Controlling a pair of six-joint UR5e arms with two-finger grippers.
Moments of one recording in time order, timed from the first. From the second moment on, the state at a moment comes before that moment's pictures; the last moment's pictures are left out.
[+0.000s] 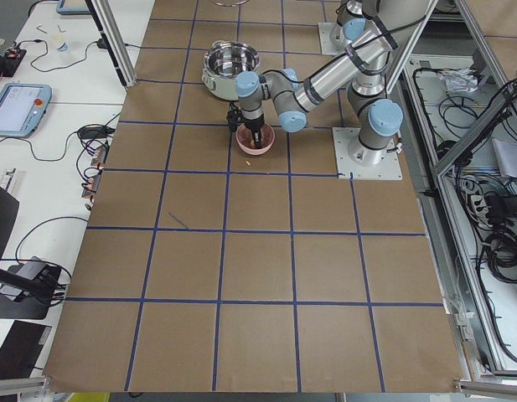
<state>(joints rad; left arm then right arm) -1.32 -1.76 -2.16 -0.92 1.58 0.14 1.53 -1.56 1.62 -1.89 -1.62 0.03</state>
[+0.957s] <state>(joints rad) -1.62 -1.66 -1.75 -1.29 1.58 -0.11 1.53 -1.57 1.63 -1.87 -1.61 0.02</state>
